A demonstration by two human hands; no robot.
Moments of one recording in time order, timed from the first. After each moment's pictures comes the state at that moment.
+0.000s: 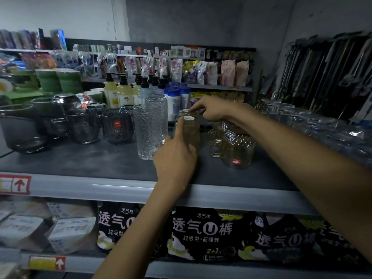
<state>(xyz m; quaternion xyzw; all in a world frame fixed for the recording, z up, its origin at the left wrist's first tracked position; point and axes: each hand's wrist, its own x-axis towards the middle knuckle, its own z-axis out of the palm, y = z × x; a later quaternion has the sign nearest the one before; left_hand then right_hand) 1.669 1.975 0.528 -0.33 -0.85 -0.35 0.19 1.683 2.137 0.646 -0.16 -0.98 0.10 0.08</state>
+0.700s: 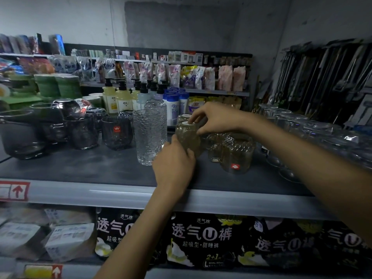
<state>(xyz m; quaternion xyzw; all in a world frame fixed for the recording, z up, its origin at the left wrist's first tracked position) 1.673 1.971 0.535 -0.31 -0.87 -0.36 0.14 1.709 2.129 0.645 -0.08 -0.99 0.11 0.09</state>
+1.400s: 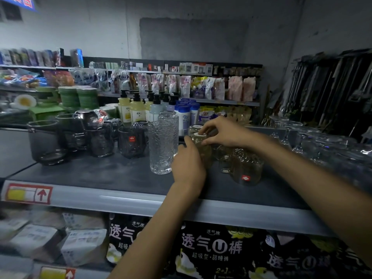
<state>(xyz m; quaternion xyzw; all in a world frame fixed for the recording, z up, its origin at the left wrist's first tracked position) 1.672 1.982 0.552 -0.33 -0.87 -0.34 0.12 1.707 2.130 0.631 -0.09 -0.97 0.15 0.16</state>
